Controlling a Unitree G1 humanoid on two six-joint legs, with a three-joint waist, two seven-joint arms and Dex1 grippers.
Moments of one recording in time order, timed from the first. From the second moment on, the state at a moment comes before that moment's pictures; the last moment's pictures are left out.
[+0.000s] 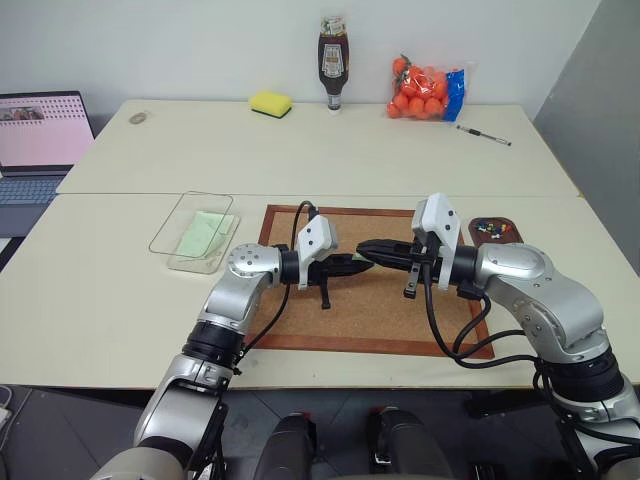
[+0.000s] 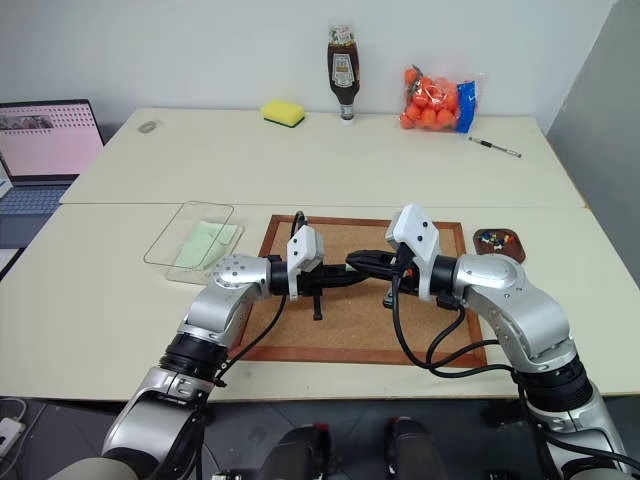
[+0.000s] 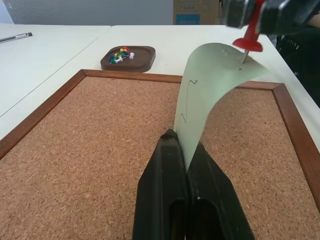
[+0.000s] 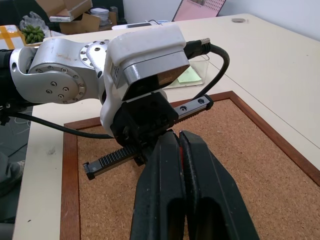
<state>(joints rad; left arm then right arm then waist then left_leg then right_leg) -0.62 0.32 -0.19 0.31 -0.20 0.10 -1.17 -0.49 -0.54 0.16 -0.40 0.48 0.67 0.78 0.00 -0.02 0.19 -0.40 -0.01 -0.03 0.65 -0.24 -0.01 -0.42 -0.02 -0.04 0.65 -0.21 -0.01</state>
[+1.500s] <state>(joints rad) -0.61 0.35 -0.18 0.33 -0.18 -0.01 -1.10 -0.46 -0.53 0.02 -0.45 0.55 0.74 0.65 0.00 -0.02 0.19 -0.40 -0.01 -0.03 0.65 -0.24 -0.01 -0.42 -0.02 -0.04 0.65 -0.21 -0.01</state>
